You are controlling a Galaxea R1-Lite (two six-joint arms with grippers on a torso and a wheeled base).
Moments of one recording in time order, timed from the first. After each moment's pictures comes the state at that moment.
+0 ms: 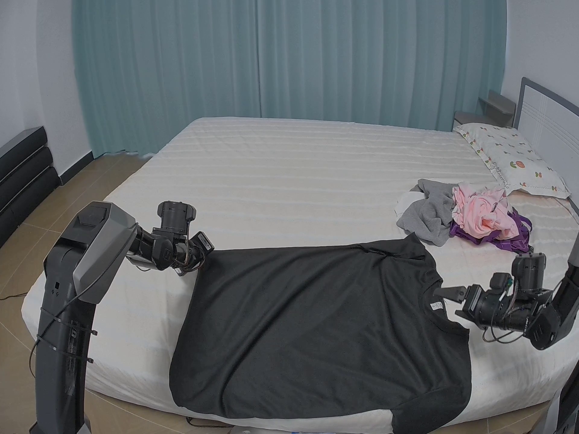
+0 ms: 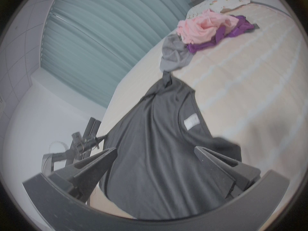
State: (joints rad) left arm -0.13 2.60 -1.69 -0.21 0.00 -0.78; right arm 0.02 1.98 -0.28 -1.08 0.39 0.64
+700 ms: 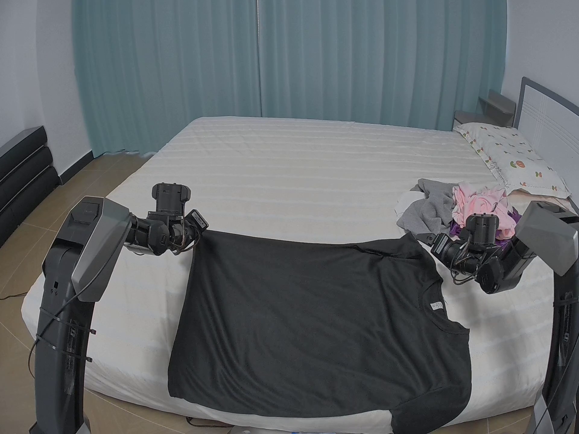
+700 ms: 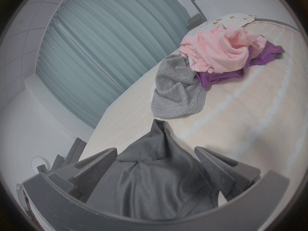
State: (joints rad) left arm -0.11 2.61 -1.83 -0.21 0.07 -0.78; right arm 0.01 2.42 -1.08 -0.88 0.18 0.65
